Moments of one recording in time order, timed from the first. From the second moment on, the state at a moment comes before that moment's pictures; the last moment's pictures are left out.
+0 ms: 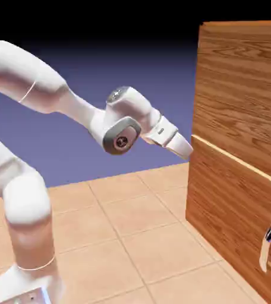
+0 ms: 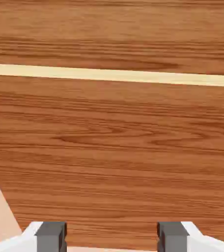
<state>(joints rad) 0.03 -0.58 -0.02 -2.79 -0.05 3.04 0.78</state>
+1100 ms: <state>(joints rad) 0.57 -0.79 -0.70 -2.29 -1.49 3.19 1.75</state>
